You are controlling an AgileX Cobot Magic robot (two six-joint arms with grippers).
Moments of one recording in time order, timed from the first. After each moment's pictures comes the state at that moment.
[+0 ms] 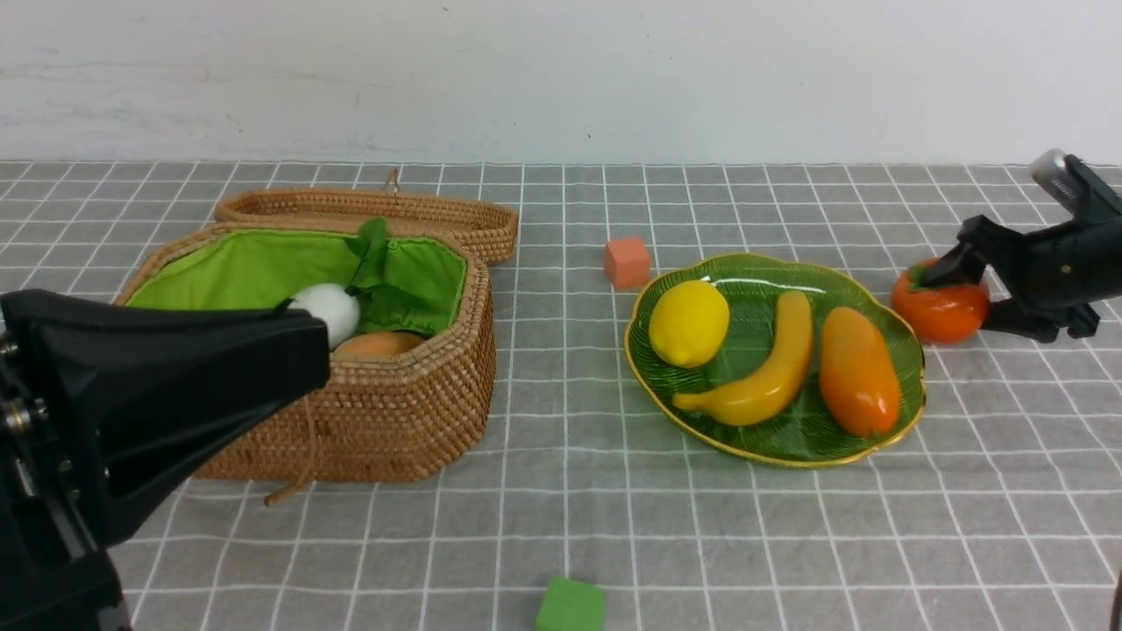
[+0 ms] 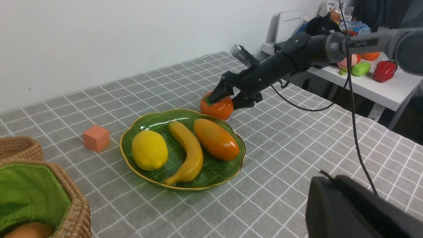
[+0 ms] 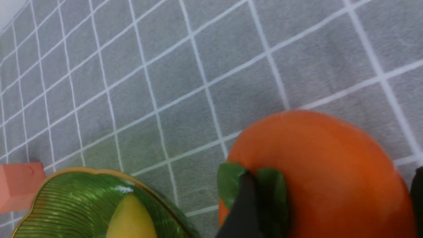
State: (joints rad) right arm -0.26 2.23 -1.69 0.89 0.64 -0.41; left arm -0.59 0.65 -0.77 -0.58 0.39 0.42
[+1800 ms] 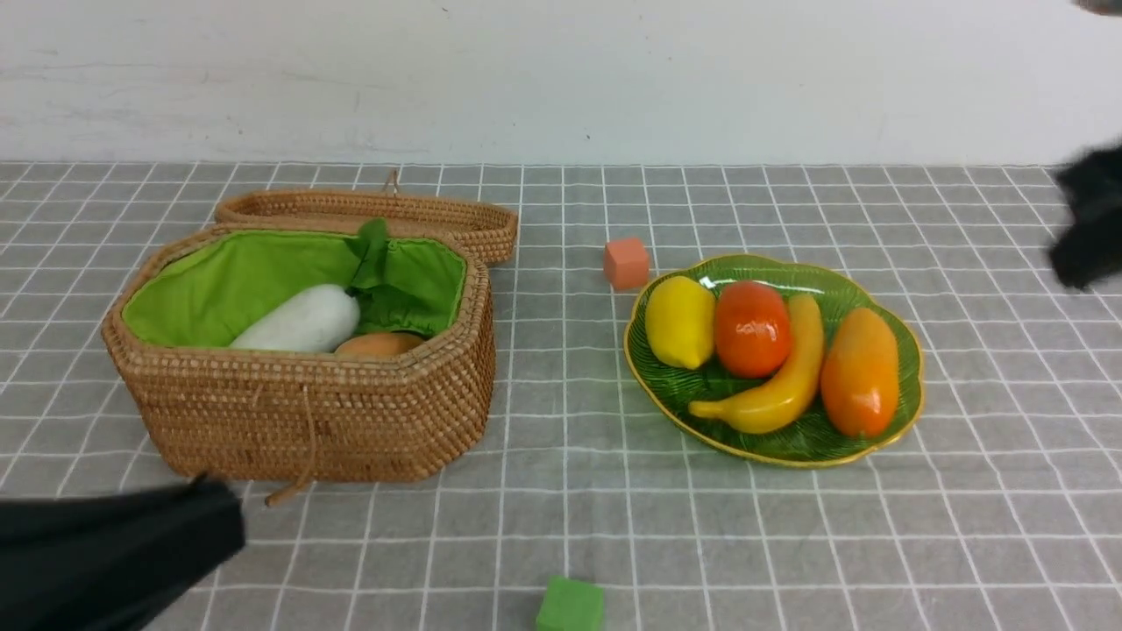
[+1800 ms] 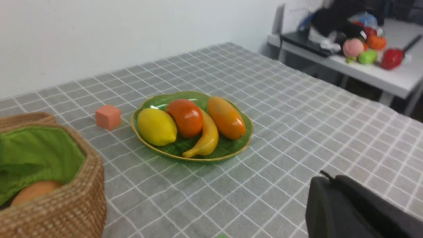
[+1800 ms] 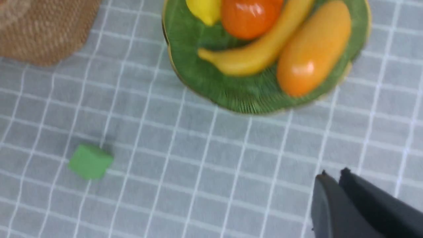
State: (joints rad) right arm 0.10 1.20 -1.36 0.22 1.23 -0.12; left arm -0.59 0.38 -0.49 -0.54 0.31 0.38
